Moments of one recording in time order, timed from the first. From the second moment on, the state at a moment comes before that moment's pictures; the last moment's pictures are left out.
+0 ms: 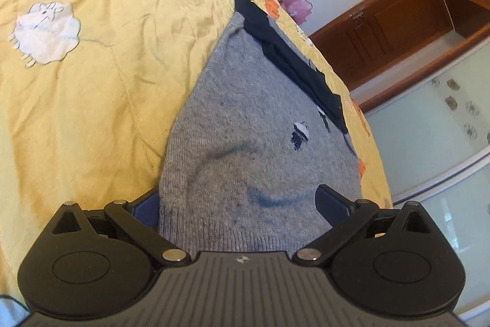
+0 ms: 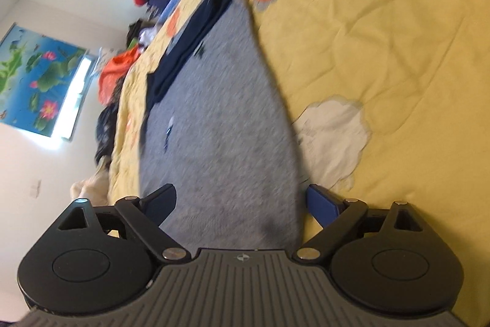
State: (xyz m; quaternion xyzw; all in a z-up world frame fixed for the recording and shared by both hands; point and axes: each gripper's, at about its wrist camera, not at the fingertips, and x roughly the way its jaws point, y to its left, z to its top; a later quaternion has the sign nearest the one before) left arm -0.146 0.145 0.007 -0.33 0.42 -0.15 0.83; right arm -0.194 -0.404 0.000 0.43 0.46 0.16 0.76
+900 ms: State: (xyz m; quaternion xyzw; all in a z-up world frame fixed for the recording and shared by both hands) left arm -0.150 0.138 0.006 -0.30 0.48 -0.21 0.80; right arm -0.193 -0.399 -0.032 0.46 0.50 0.20 0.71
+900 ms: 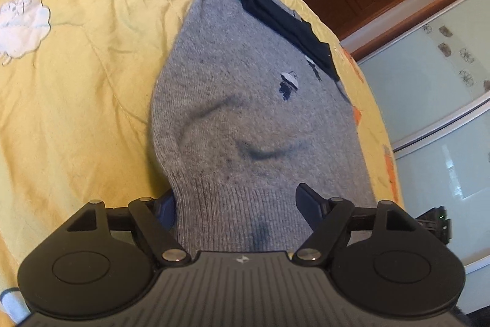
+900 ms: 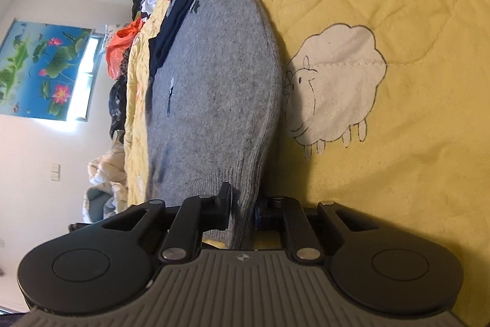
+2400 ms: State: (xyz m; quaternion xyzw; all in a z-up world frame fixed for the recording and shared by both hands) left arm 0.023 0.140 0.091 -0.36 0.32 -0.28 0.83; right arm -0.009 -0.409 0.069 0.48 0.30 0.34 0.75
